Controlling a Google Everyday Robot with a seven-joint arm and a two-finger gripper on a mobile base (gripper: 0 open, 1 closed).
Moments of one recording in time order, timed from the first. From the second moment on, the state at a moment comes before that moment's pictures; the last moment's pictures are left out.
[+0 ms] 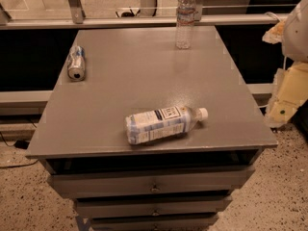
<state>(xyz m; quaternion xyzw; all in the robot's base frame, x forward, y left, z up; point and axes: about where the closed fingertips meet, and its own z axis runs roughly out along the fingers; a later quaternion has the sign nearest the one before) 0.438 -0.216 0.978 -0.60 0.78 -0.04 0.16</state>
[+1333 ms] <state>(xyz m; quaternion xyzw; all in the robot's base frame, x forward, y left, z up) 0.525 -0.118 0.965 -0.72 0.66 0.03 0.24</state>
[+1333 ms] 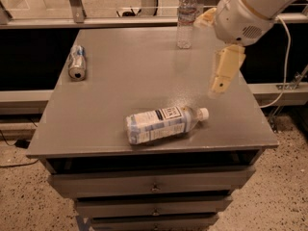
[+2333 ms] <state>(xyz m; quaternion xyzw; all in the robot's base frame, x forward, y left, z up) 0.556 -0.048 0.969 -0.77 0.58 0.04 0.28</state>
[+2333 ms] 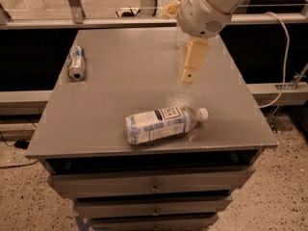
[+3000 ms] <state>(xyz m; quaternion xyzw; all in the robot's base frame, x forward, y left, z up) 0.574 0.002 0.960 -0.84 0.48 -0.02 0.26</state>
